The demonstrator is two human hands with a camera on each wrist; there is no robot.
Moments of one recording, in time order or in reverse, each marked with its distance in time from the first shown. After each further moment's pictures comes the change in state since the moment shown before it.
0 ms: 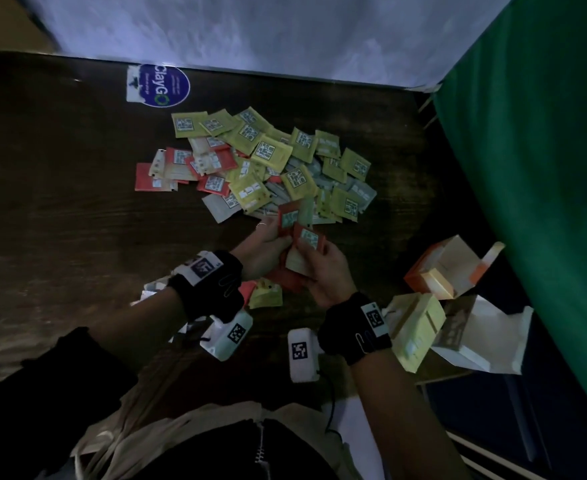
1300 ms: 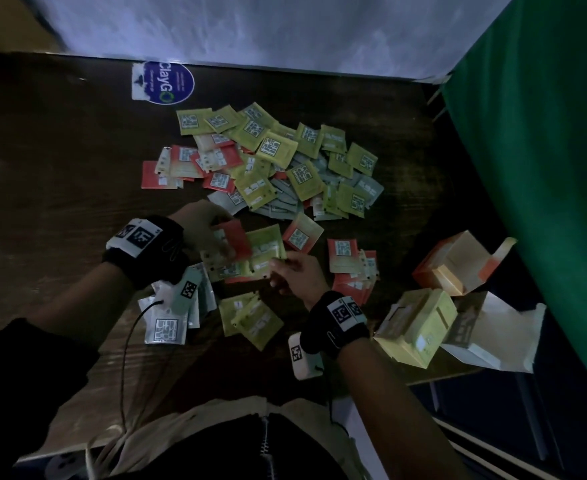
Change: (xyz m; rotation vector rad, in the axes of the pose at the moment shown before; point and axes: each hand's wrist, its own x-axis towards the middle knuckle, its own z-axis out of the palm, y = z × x) left_hand -0.011 -0.008 -0.107 0.871 0.055 -0.247; right_hand 0.023 0.045 0.006 -0.611 -0.052 -0.050
